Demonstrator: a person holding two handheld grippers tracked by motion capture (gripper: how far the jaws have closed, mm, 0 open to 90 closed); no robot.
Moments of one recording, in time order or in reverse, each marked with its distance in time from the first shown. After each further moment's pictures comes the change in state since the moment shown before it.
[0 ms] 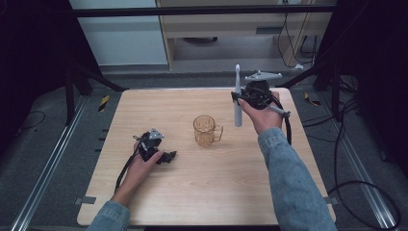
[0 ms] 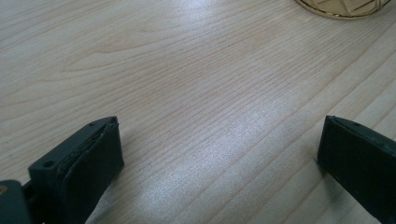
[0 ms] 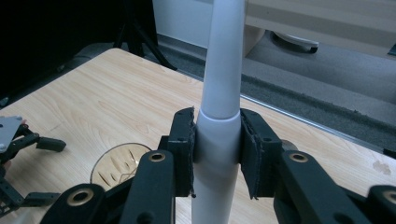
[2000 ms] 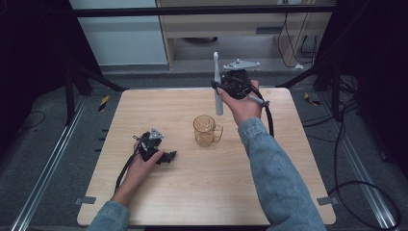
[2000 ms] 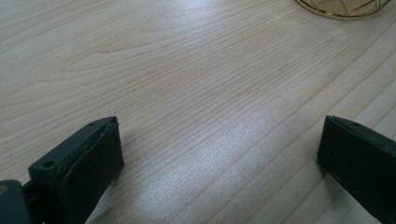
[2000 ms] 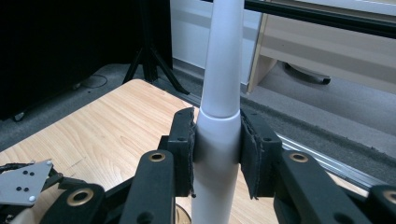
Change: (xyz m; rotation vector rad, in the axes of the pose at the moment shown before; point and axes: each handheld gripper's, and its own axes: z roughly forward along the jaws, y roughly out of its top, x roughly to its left) left arm 0.000 0.000 0.000 0.002 0.000 0.001; right arm 0.040 0.040 0.025 -0.089 0.045 -0.041
